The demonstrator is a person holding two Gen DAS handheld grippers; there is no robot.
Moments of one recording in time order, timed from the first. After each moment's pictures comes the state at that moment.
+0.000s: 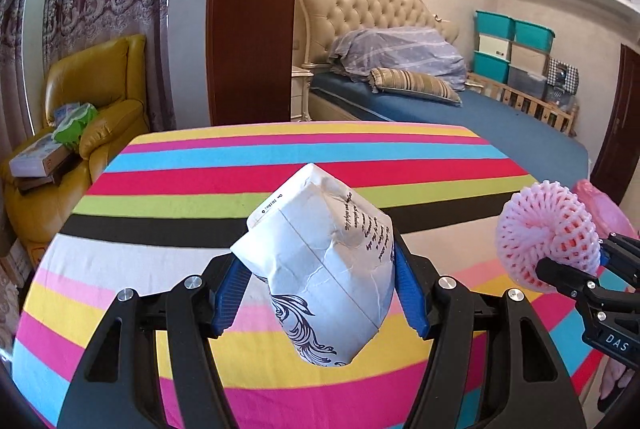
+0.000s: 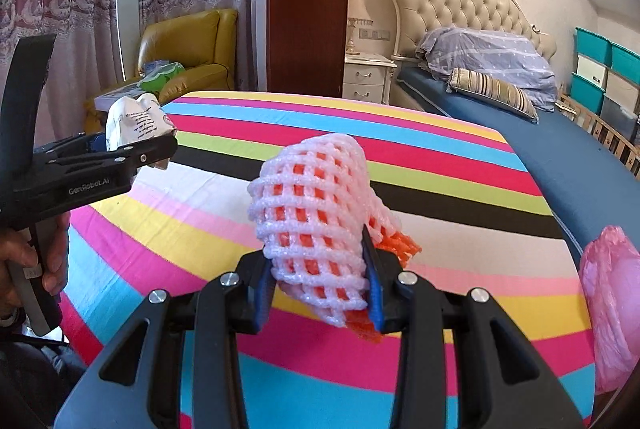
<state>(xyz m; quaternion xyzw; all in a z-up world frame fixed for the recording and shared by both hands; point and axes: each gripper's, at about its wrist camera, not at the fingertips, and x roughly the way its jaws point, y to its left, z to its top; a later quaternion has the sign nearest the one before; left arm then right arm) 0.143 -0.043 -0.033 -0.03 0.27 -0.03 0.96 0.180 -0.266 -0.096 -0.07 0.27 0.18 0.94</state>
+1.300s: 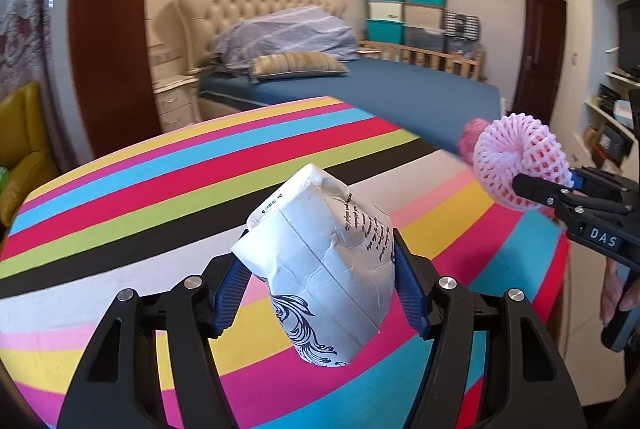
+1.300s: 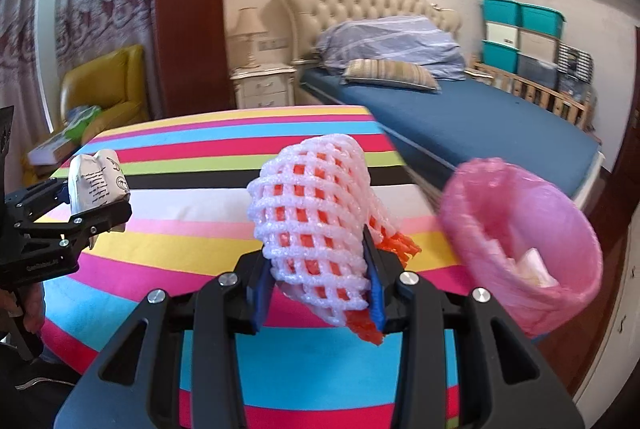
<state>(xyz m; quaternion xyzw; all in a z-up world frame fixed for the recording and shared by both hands) 0.154 -0.196 -0.037 0.06 0.28 -0.22 0.93 0.151 -0.433 -0.087 0.01 0.26 0.02 0.97</state>
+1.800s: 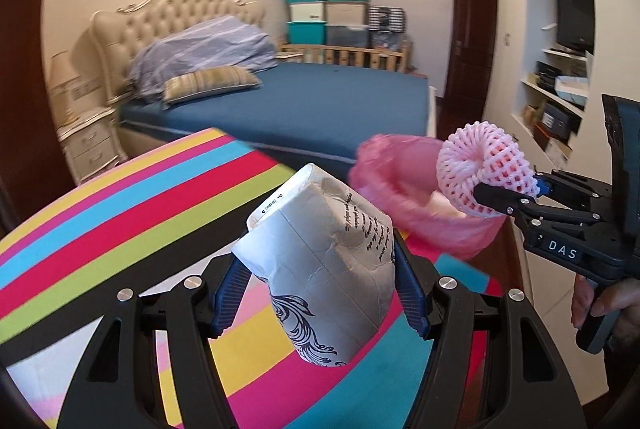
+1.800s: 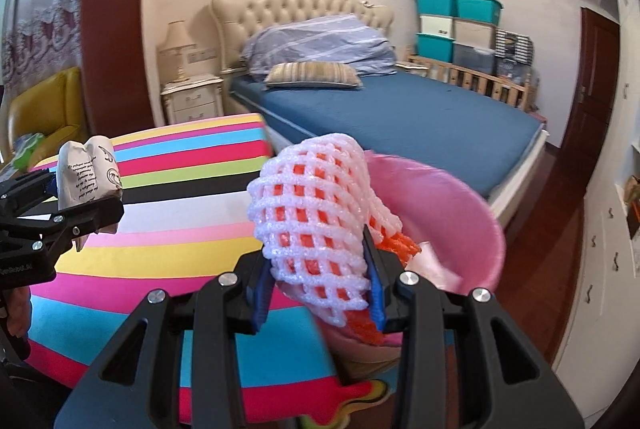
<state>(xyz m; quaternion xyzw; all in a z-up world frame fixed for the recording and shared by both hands) 0.175 -0.336 -0.022 0.09 0.26 -0.34 0.90 0.138 -0.555 -0.084 0.02 0.25 -0.09 0.96</state>
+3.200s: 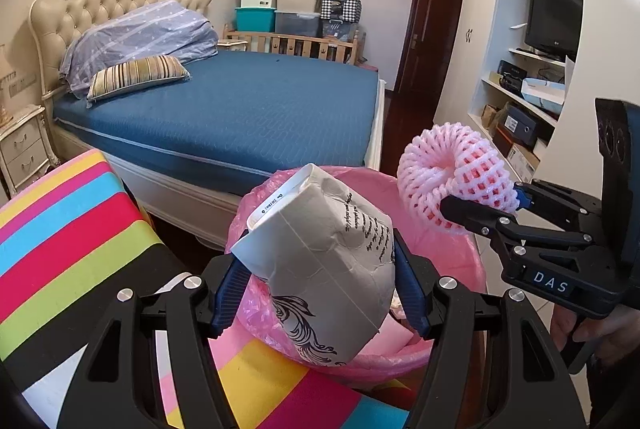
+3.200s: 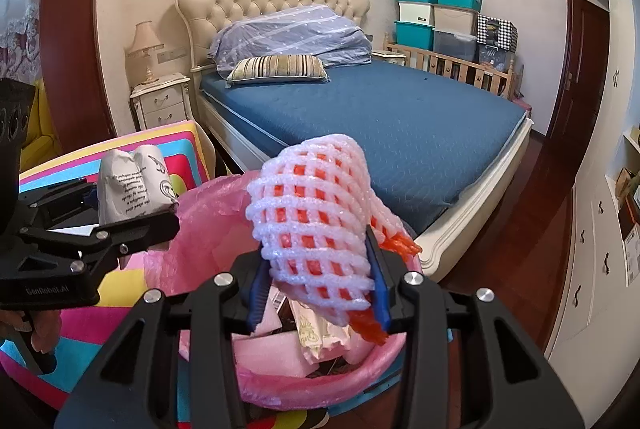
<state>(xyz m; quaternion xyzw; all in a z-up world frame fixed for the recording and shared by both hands) 0.247 -0.492 -0.039 0.07 0.29 -0.43 0.85 0.171 -0.681 -0.099 0.04 0.27 -0.11 0.96</state>
